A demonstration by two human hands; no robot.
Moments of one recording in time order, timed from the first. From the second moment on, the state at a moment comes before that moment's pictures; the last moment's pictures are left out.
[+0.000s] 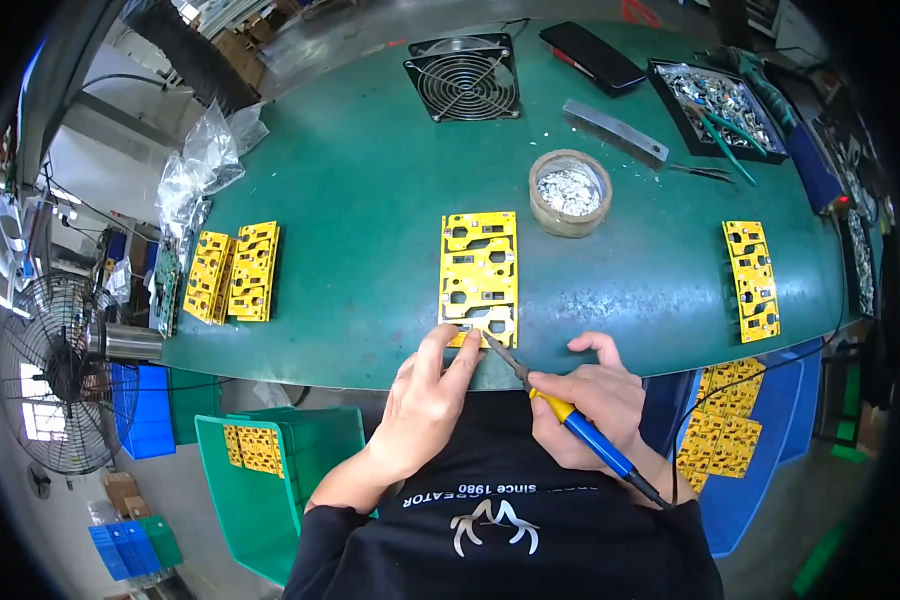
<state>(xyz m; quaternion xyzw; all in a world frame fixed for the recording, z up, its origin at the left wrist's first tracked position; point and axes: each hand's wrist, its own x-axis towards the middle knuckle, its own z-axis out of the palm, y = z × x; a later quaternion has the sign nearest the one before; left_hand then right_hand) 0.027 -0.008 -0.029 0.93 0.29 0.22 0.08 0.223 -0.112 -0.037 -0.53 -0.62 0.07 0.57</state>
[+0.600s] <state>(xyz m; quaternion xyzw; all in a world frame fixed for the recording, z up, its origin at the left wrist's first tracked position) 0.022 -0.001 -0.022 0.96 0.24 0.16 0.02 0.221 -0.115 -0.035 -0.53 -0.62 0.05 0.58</state>
